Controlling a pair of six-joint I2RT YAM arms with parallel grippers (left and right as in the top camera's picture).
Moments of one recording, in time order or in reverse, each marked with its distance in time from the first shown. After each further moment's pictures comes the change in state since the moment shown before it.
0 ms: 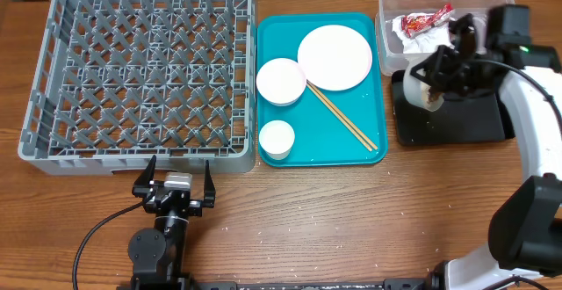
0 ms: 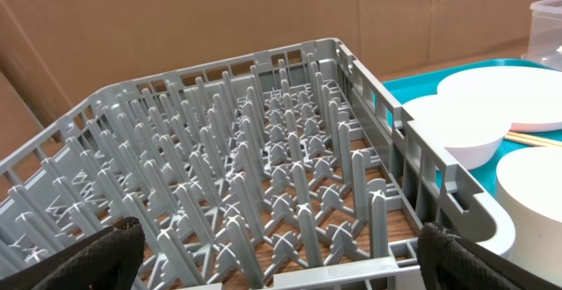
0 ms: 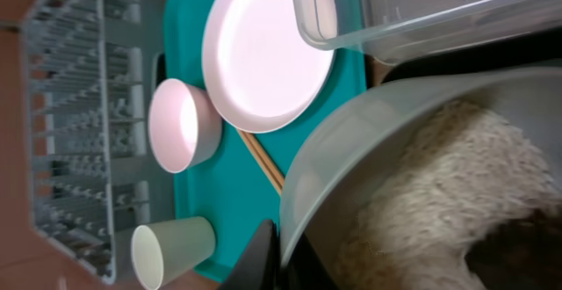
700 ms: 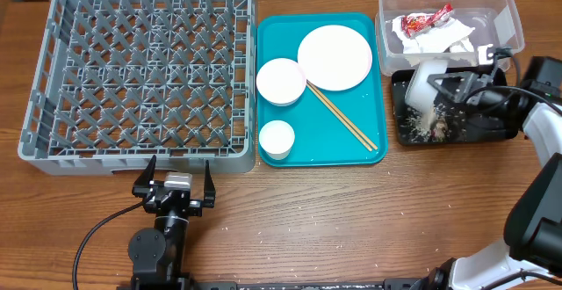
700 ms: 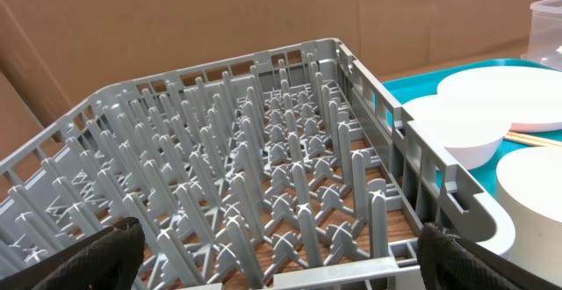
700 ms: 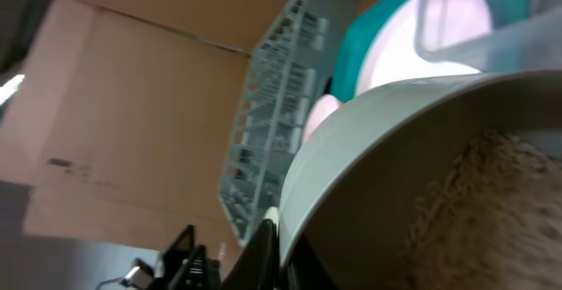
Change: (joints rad) left arm 0.000 0.000 0.000 0.000 0.000 0.000; right arm -0.239 0.045 -0.298 0.383 -0.706 -0.079
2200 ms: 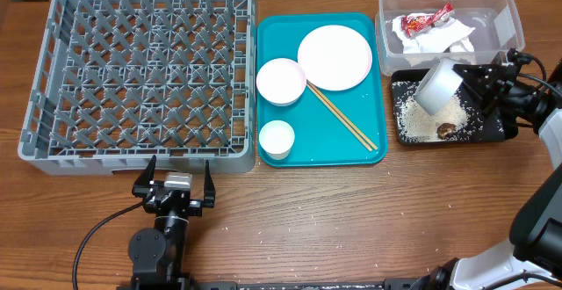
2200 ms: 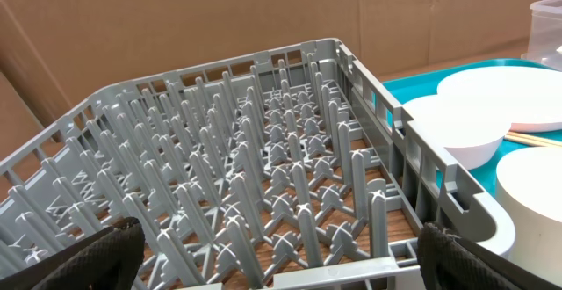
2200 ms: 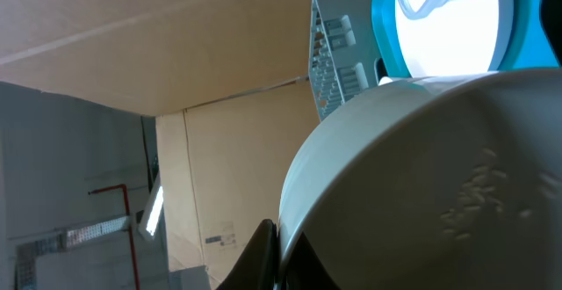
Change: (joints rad) left arm 0.000 0.000 0.000 0.000 0.000 0.000; right arm -0.085 0.000 0.000 0.185 -0.097 0.762
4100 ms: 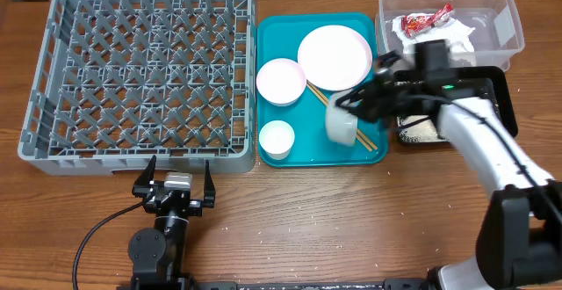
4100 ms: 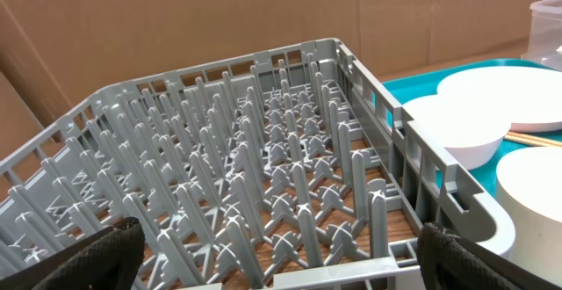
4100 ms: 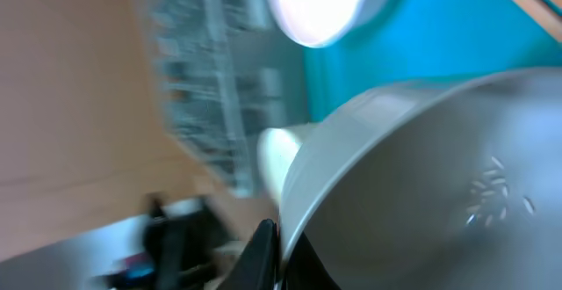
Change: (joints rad) left arm 0.000 0.000 0.000 0.000 0.000 0.000; right arm 0.700 -0.117 0.001 -0.264 0.621 -0.232
